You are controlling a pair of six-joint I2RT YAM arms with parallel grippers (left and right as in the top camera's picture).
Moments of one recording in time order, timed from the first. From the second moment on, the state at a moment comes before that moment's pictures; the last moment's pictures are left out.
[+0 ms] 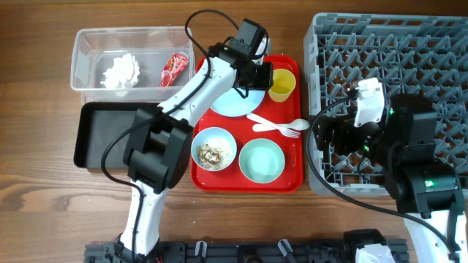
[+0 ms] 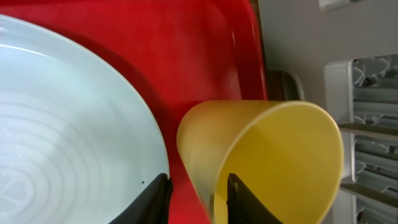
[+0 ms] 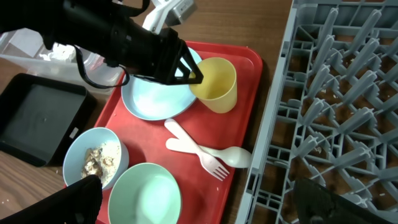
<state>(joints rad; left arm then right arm) -0.54 2.24 1.84 -0.69 0.32 -0.40 0.09 0.93 1.00 -0.80 -0.32 0.02</state>
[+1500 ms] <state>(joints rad) -0.20 2.06 1.84 -1.45 1.38 0.15 0.09 1.26 1.00 -0.34 -1.13 0.05</state>
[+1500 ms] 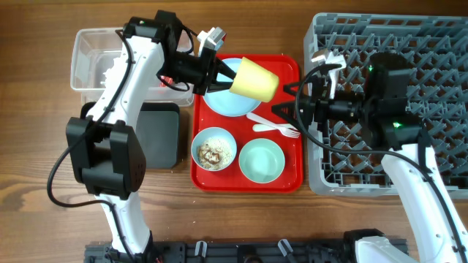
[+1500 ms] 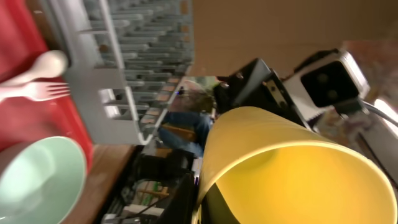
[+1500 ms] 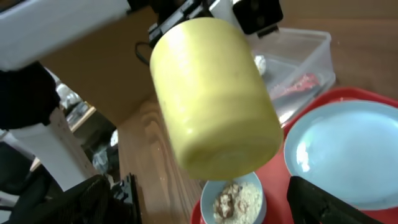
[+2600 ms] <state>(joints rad) -0.31 2.06 1.84 -1.49 1.49 0.24 0.09 1.26 1.01 -0.23 -1.16 0.19</state>
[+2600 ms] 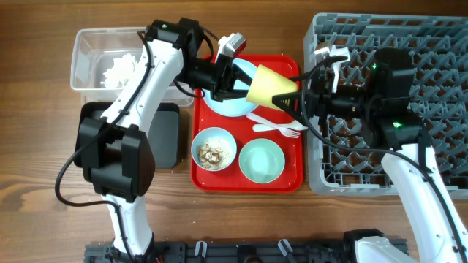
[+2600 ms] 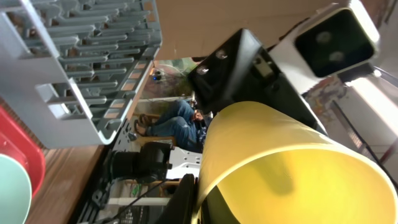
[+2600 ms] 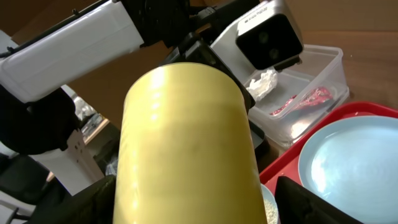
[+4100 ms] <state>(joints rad) -0.31 2.06 1.84 -1.43 1.36 0.25 -0.18 1.12 1.01 -0.64 -0.83 0.22</state>
